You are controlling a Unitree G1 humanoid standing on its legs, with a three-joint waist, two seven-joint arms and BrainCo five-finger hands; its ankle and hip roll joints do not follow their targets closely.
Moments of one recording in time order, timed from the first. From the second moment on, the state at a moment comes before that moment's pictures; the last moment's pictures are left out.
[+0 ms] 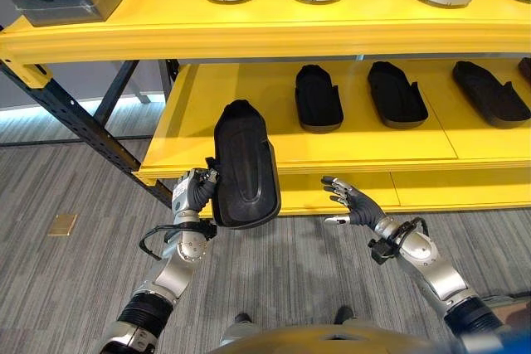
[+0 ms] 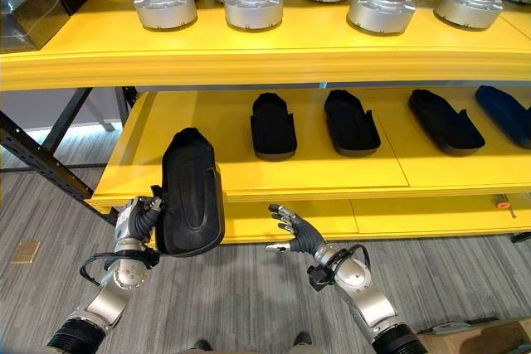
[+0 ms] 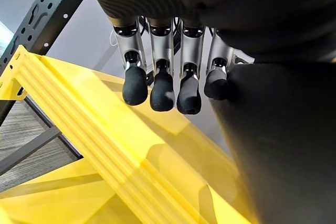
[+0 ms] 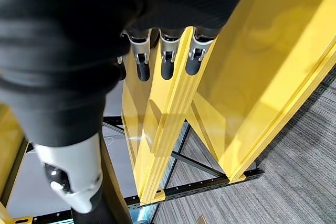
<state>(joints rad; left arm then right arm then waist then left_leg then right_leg) -0.04 0.45 -0.27 0.30 0.30 -0.03 0.56 -0.02 -0.47 0.40 0.15 0.31 -0.10 0.25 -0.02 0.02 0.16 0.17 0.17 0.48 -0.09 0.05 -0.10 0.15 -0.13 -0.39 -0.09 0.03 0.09</state>
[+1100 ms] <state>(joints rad) -0.05 0.47 -0.30 0.30 0.30 -0.04 0.57 -0.05 -0.47 0.39 0.15 0.28 -0.14 0.27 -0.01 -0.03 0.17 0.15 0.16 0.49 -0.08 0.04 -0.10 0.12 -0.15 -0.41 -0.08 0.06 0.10</state>
